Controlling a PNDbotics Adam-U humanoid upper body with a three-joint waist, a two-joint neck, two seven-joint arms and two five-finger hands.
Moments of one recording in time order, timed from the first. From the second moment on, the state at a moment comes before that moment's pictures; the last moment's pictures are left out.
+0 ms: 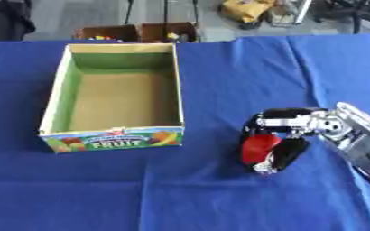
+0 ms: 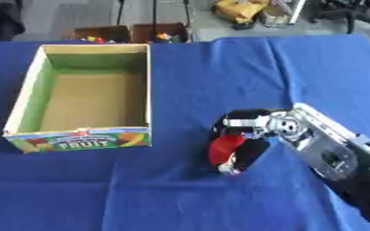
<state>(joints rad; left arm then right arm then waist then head) -0.61 0.34 0.05 -1.99 -0.29 -0.17 0.19 -0.69 -0.80 0.46 -1.63 0.36 0.24 0.75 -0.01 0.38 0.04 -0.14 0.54</state>
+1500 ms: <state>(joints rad) -0.61 0.34 0.05 -1.99 -0.29 -0.17 0.19 -0.68 -0.80 0.45 -1.65 0.26 0.31 0.58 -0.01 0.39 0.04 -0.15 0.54</state>
